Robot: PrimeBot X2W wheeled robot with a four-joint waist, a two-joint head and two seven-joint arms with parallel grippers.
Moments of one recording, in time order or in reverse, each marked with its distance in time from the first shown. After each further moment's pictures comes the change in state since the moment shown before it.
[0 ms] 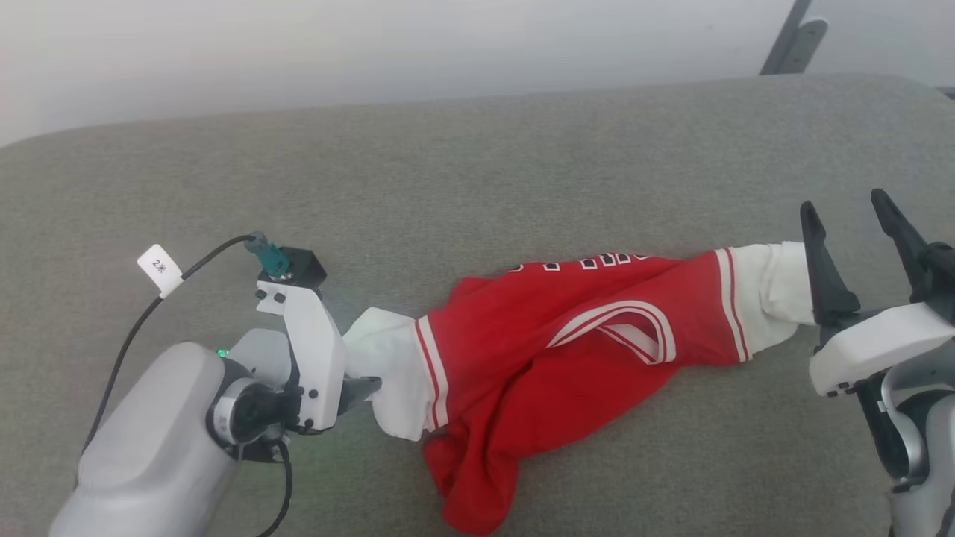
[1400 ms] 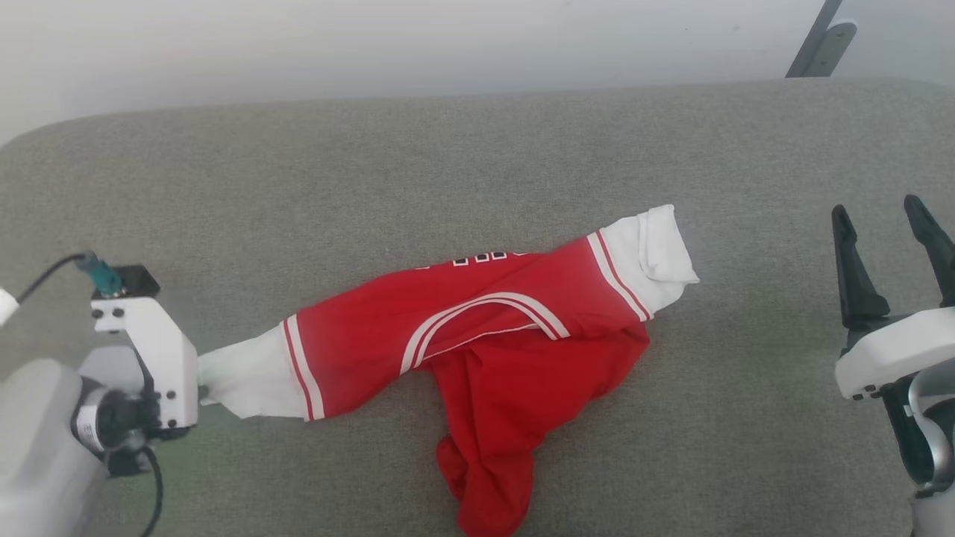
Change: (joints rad) left arm -0.013 0.168 0.078 0.239 -0.021 0.021 -0.071; right arm 0.017 -0.012 -0.052 -0.007 0.012 0.000 0.009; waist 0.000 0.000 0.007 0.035
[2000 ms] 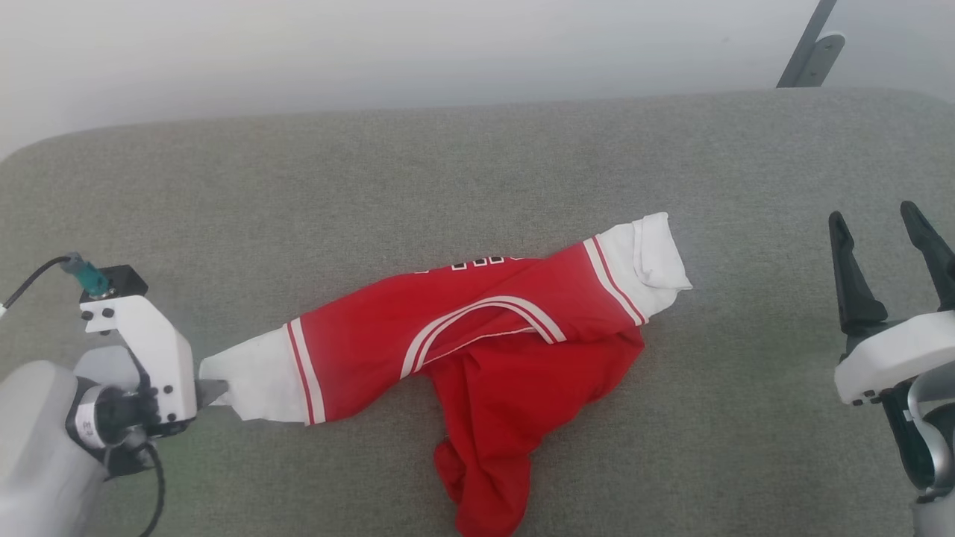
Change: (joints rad) left arm 0.022 -0.002 0.023 -0.019 -0.020 0.049 -0.010; right arm 0.010 -0.010 0.008 -0.002 0.005 0.000 0.011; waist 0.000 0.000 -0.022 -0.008
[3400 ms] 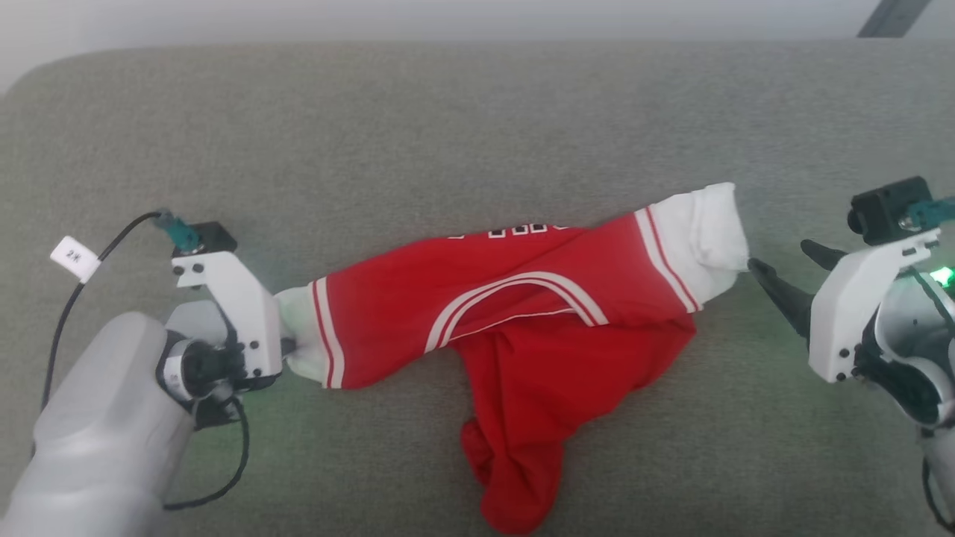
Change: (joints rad) left arm -0.130 -0.170 -0.064 0.110 -0.021 -0.018 -0.026; right arm -0.195 -0.238 0.317 0.156 0.405 -0.001 0.485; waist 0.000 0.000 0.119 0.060
